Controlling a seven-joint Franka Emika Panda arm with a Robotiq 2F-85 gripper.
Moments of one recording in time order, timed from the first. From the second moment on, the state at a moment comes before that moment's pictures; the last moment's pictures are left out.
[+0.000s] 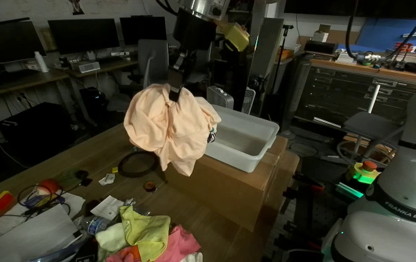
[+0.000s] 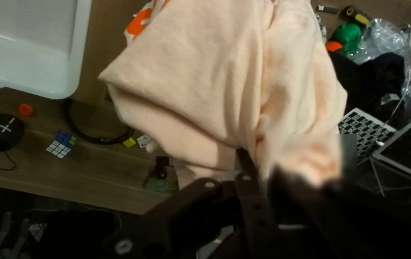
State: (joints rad) arm 0.15 -0.17 0.16 -2.19 0.08 2.36 -0.07
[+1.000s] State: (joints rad) arm 0.19 0.03 0.21 -2.00 -0.08 2.23 -0.07
